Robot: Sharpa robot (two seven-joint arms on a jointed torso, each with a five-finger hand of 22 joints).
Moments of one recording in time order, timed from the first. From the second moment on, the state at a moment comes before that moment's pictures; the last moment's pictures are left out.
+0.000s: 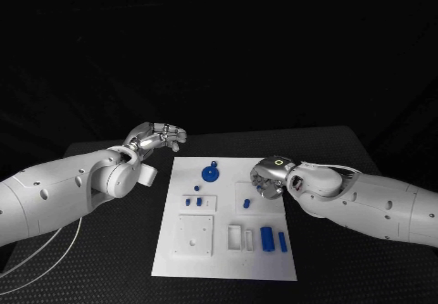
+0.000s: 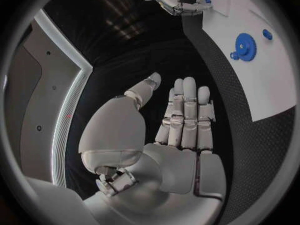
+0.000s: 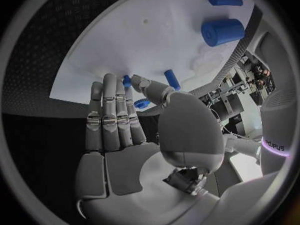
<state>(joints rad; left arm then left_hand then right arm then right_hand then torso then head) 1.27 -0.76 -0.11 1.27 -0.20 -0.22 0.33 1.10 -0.15 0.53 -0.21 0.06 0.92 0.16 0.26 0.57 1.27 0.08 0.07 0.30 1.03 0.00 0.83 0.51 0.03 0.79 -0.09 0.71 1.28 1.19 -0.74 -0.16 1.37 -1.78 -0.25 -0.09 1.19 -0.24 0.86 -0.20 0.06 0.99 0.12 0.38 0.38 1.26 0.08 0.19 0.10 1.25 -0.01 0.49 0.77 0.26 0.97 0.14 0.31 1.31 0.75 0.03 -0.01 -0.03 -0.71</state>
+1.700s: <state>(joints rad) 1.27 -0.76 -0.11 1.26 -0.20 -0.22 0.33 1.10 -0.15 0.53 -0.21 0.06 0.89 0.16 0.25 0.56 1.26 0.09 0.07 0.30 1.04 0.00 0.81 0.52 0.02 0.79 -0.09 0.70 1.28 1.18 -0.75 -0.16 1.38 -1.82 -0.30 -0.12 1.21 -0.23 0.91 -0.23 0.05 1.07 0.09 0.41 0.42 1.36 0.05 0.20 0.15 1.30 -0.05 0.54 0.83 0.26 1.06 0.11 0.33 1.31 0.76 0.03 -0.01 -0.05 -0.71</state>
